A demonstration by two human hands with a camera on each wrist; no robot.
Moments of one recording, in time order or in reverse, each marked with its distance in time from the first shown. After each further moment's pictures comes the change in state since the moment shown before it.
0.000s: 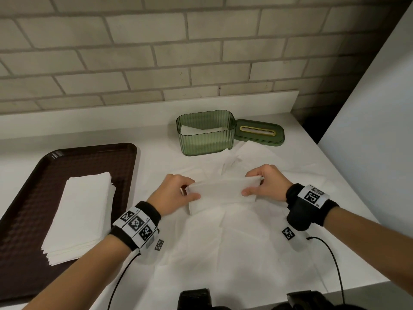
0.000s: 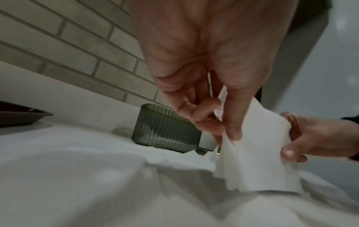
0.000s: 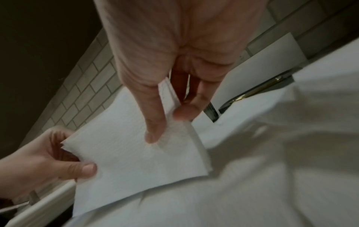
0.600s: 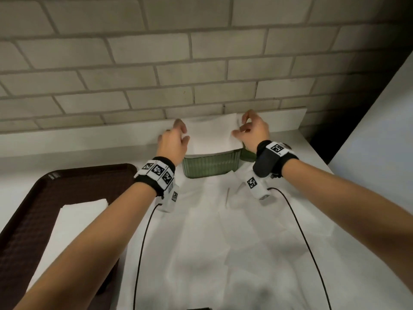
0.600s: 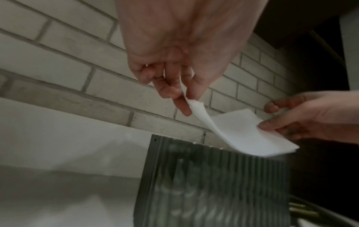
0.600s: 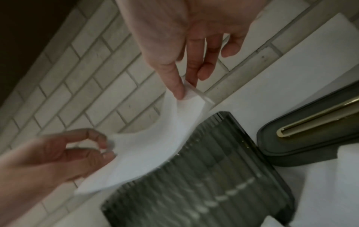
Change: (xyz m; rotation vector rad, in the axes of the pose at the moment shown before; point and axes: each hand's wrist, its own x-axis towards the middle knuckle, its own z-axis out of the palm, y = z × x) left_hand 0.158 -0.009 -0.071 0.198 0.502 -0.085; right_hand 0.164 -0.047 -0.063 0.076 0.599 0.017
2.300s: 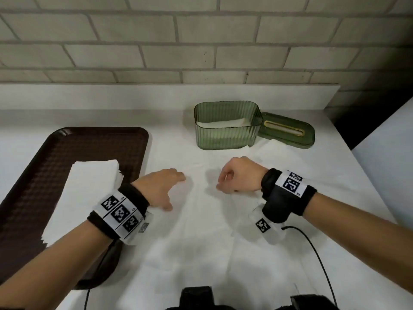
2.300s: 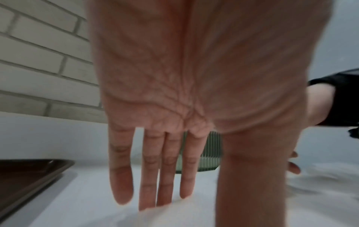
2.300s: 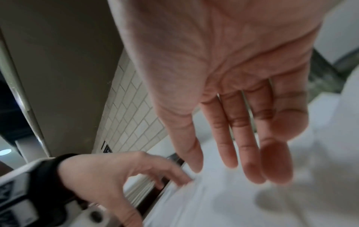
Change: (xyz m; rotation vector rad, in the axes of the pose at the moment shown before) left_hand -0.138 -0.053 -0.035 0.320 -0.966 0.007; right_hand -0.127 -0.023 0.035 -0.390 -0.906 -0.007
